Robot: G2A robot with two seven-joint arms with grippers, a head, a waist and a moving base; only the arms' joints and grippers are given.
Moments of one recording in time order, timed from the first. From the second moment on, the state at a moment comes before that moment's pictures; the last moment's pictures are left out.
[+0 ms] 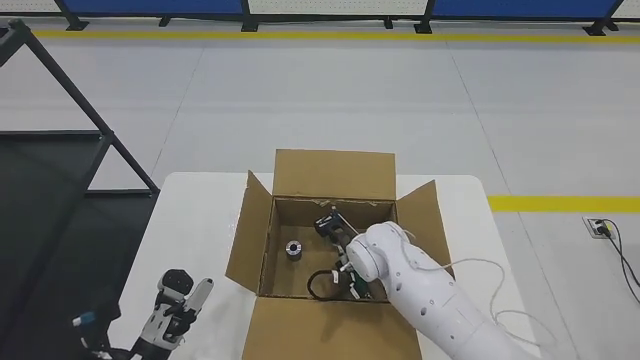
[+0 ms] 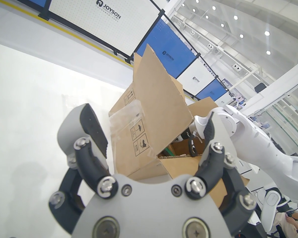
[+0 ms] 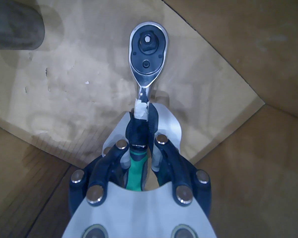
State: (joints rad) left arm 1.71 -1.25 -1.73 -2.00 0.52 -0.42 -0.08; right arm -0.39 -1.49 0.63 -0.91 -0.92 0.07 1.06
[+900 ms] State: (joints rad) left arm 1.65 -1.24 -1.71 -1.98 0.52 -0.40 -0.13; right arm -0.39 -1.50 0.70 -0.93 -0.95 0.04 1.11
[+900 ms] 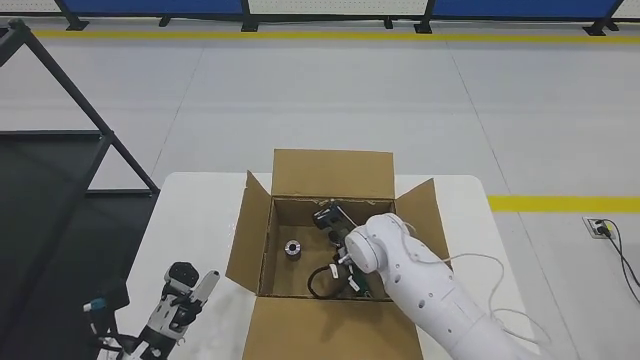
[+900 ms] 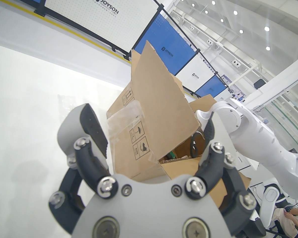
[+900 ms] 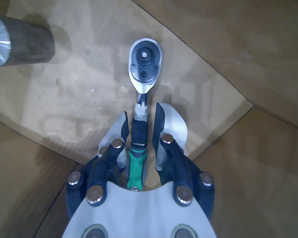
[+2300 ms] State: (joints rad) left arm 1.66 -1.23 -1.72 -1.96 0.50 -0.41 -0.10; right arm -0.36 -1.55 0.72 -0.84 -0.95 0.00 1.12
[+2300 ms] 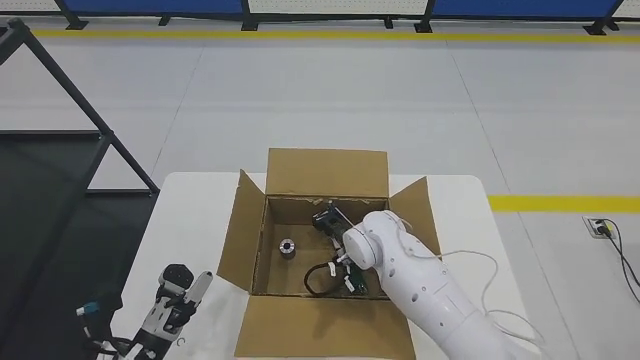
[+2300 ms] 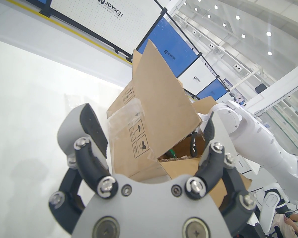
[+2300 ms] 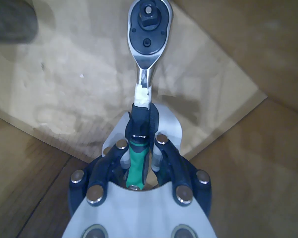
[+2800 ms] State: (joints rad) left arm 1.64 -1.23 -1.71 -1.96 0.51 -0.41 -0.12; right arm -0.64 -1.42 1.01 -1.45 -1.00 -0.12 1.26
